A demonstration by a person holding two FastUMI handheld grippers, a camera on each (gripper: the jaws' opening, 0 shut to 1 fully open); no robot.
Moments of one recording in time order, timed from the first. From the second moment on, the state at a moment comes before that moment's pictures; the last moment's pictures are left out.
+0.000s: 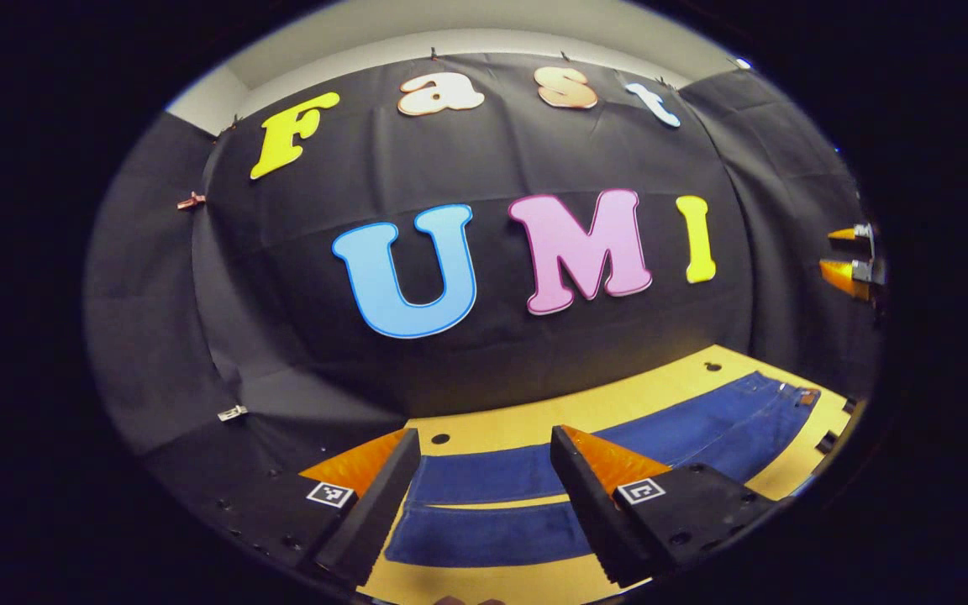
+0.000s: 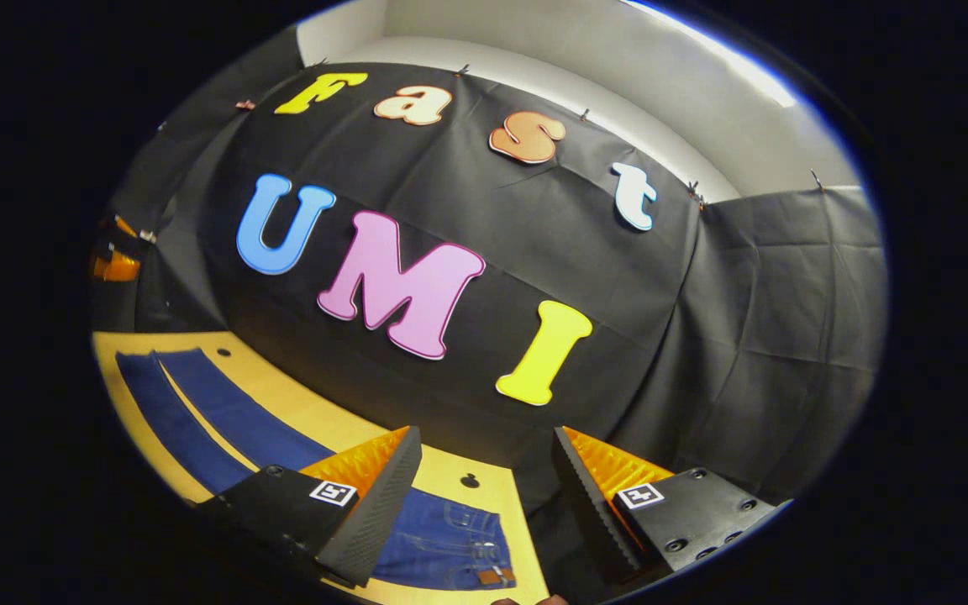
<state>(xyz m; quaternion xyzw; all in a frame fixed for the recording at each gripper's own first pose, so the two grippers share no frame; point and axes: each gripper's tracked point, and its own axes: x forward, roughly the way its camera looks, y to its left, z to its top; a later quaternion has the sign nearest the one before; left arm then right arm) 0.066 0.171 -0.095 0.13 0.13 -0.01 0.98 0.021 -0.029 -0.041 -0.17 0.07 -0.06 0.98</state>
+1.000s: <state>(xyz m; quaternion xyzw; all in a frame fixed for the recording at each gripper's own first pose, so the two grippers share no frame) 0.035 0.260 -0.354 0.55 0.28 -0.37 0.69 -0.044 -0.043 -0.262 -0.50 0.31 0.11 0.80</state>
